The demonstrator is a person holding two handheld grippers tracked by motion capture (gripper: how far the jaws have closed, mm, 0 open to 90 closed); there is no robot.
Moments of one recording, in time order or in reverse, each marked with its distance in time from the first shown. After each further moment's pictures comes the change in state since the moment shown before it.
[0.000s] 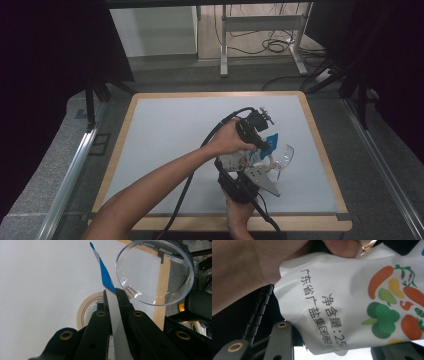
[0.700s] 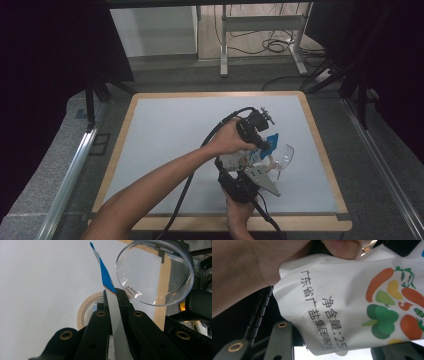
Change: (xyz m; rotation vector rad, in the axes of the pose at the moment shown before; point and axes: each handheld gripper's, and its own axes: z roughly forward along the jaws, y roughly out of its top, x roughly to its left) left arm -0.001 0.001 0.000 0.010 0.006 0.005; right arm 0.000 0.001 0.001 -0.009 -0.004 0.004
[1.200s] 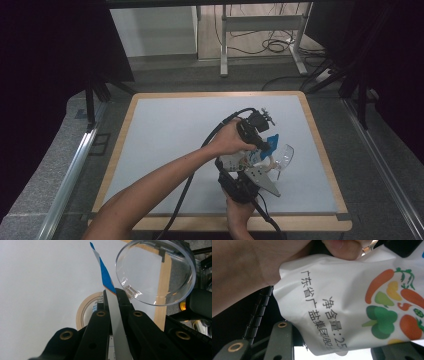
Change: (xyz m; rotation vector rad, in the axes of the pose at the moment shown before) left arm -0.001 0.000 0.002 0.004 0.000 0.001; right arm -0.001 -0.001 -0.001 0.001 -0.002 -0.003
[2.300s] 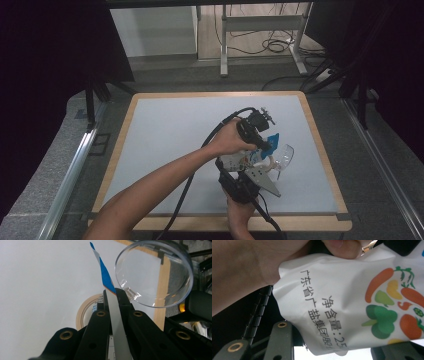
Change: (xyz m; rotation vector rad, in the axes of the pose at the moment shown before) left arm 0.000 0.000 -0.002 -0.026 -0.007 -0.005; right arm -0.002 0.000 0.000 -0.002 0.002 -0.012
